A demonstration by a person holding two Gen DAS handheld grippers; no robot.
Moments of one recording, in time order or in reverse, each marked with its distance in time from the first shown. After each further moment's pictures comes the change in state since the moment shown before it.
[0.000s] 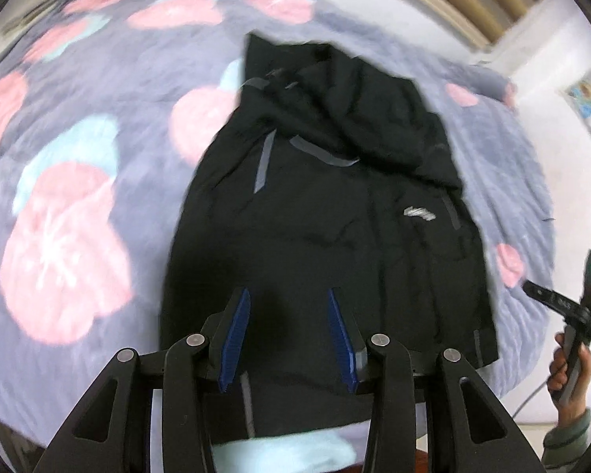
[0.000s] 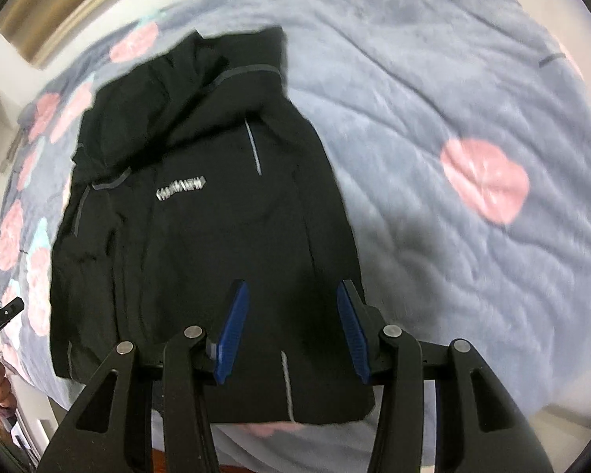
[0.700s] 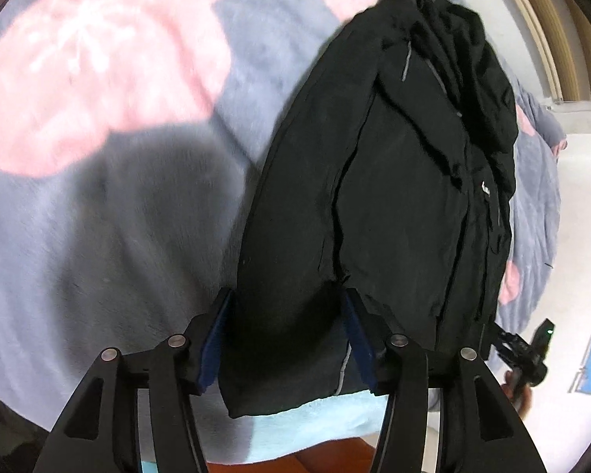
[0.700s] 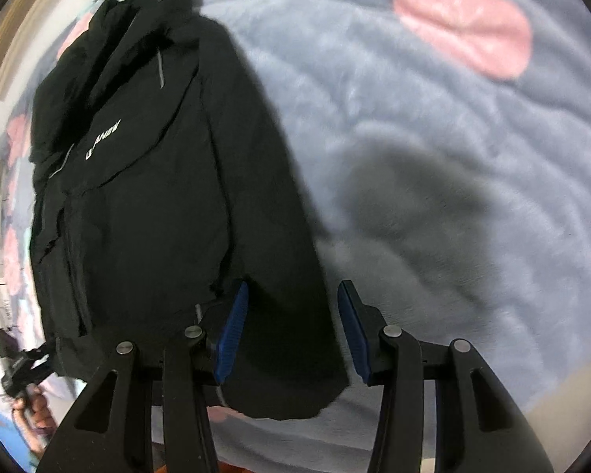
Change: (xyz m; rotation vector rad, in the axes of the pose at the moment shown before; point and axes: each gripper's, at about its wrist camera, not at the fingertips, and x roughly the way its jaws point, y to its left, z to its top) left arm 0.073 0.112 -0.075 -0.345 0.254 -0.139; right arm 0.083 -0.071 -0.058 0.194 0.195 0.098
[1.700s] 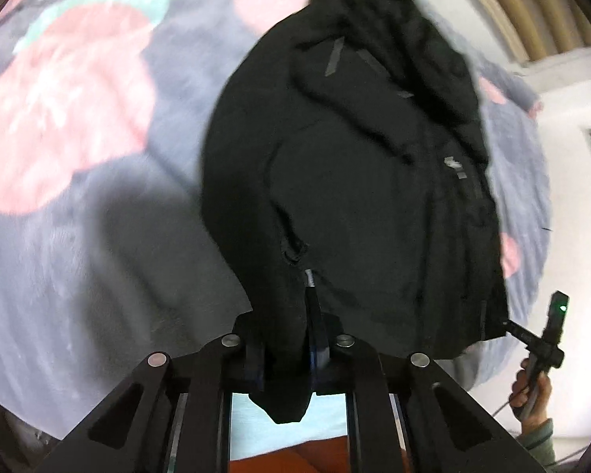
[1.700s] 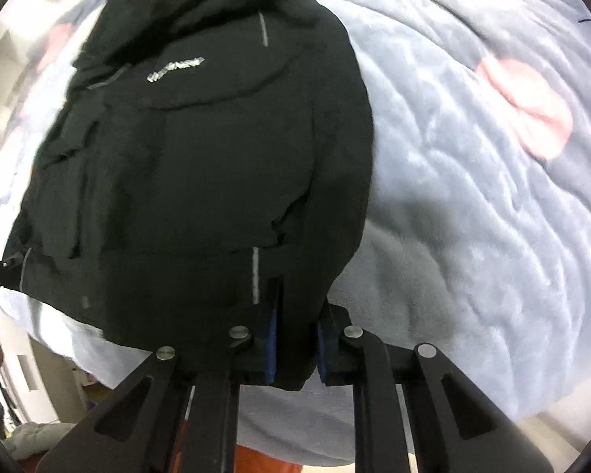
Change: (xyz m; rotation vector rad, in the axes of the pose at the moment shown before) left arm -0.017 -0.058 -0.019 0.181 -0.105 -0.001; right arm -0.019 0.067 -0.028 -0.307 -0.017 -0.071
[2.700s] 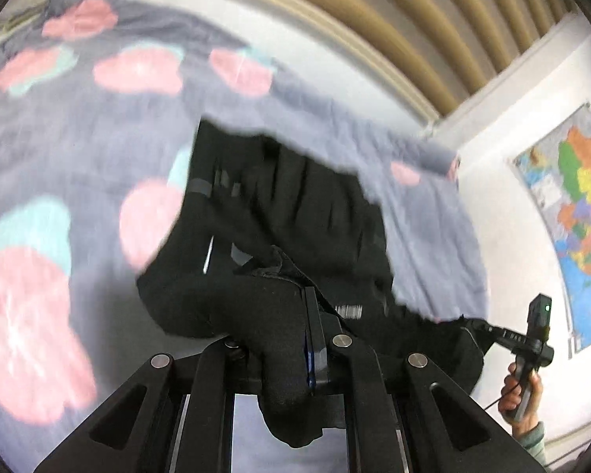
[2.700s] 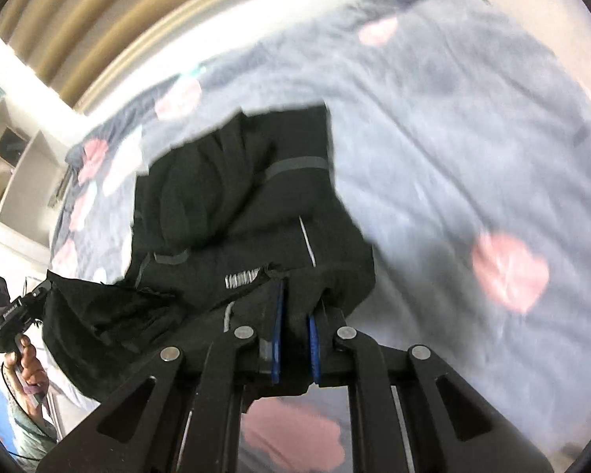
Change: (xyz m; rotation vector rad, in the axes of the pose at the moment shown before) left arm -0.105 -0.101 0.149 0.187 -0.352 -0.169; right arm -0.141 0.001 0.146 0.079 -0.343 0.138
